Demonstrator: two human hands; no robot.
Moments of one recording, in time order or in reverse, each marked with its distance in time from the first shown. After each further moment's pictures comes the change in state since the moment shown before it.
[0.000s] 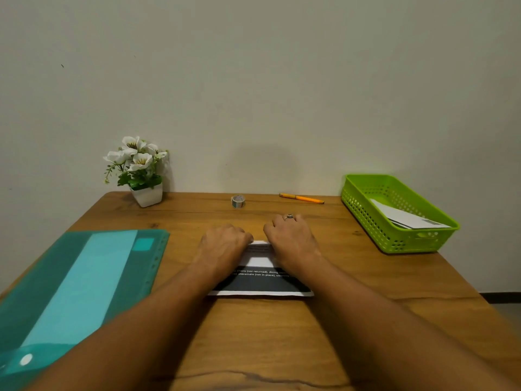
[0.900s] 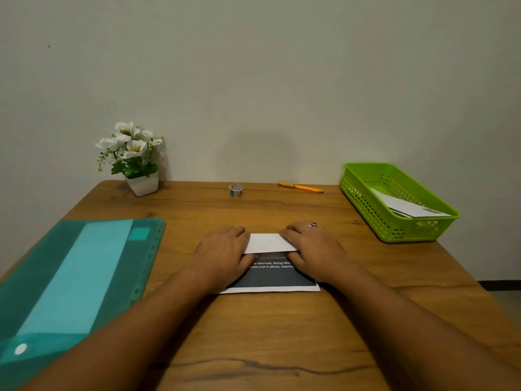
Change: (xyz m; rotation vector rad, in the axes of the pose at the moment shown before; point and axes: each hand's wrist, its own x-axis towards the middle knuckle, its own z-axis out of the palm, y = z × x) left_hand -0.019 0.006 0.014 -0.125 -0.189 -0.011; right_hand -0.049 0.041 0.028 0.295 -0.073 -0.009
